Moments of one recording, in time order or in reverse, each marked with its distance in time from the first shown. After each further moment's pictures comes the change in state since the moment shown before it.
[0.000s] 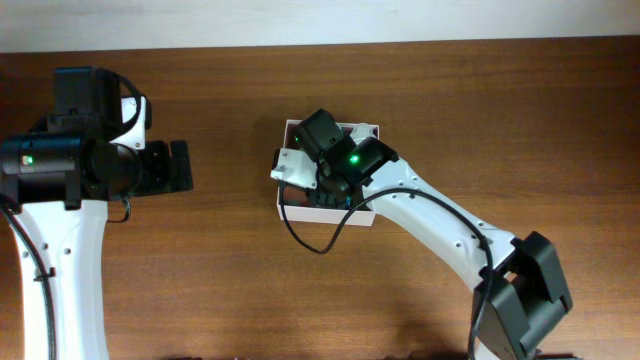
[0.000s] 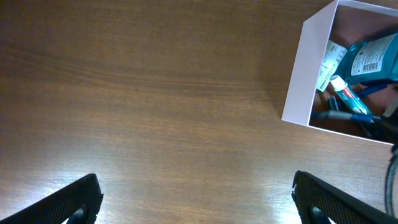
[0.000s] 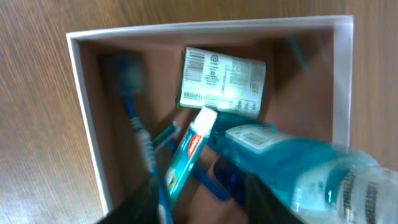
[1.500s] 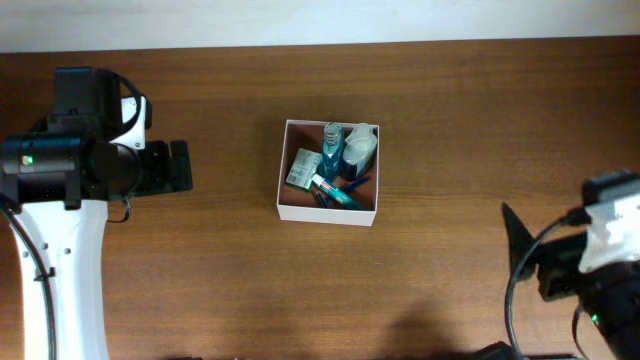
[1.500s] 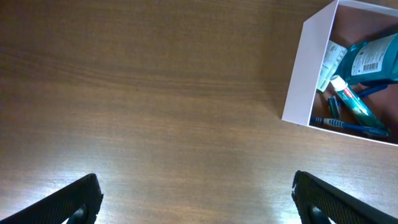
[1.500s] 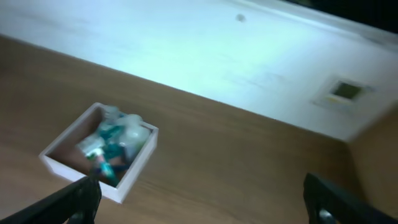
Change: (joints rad) left arm 0.000 0.000 0.000 0.001 0.000 0.000; right arm -0.313 -1.051 0.085 -0.372 0.155 0.563
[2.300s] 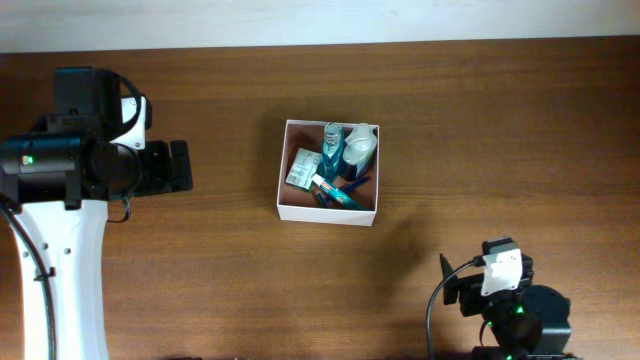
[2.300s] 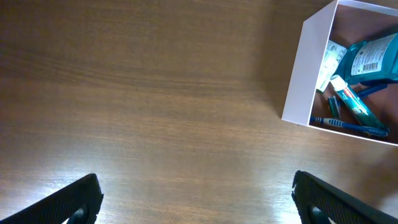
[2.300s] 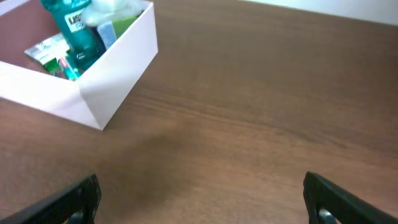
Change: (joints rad) left arm 0.000 0.000 0.000 0.000 -0.001 0.000; right arm -0.412 -0.703 -1.285 0.476 -0.413 -0.045
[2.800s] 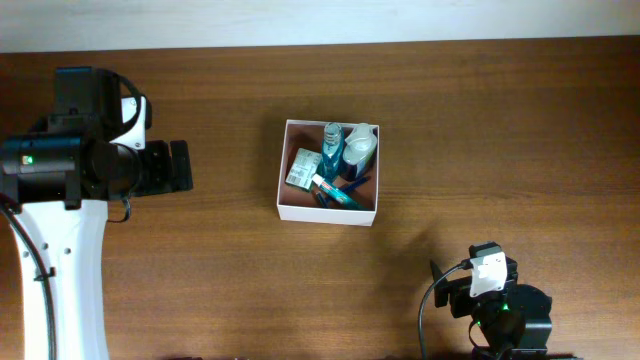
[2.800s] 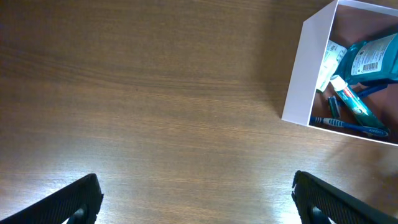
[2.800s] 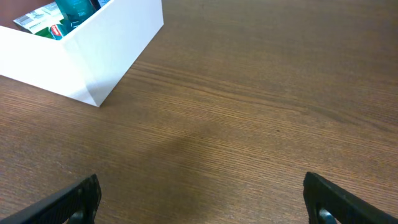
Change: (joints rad) left arm 0.000 0.000 0.000 0.000 0.000 0.000; right arm -0.001 -0.069 -0.152 0.043 -0.026 0.000
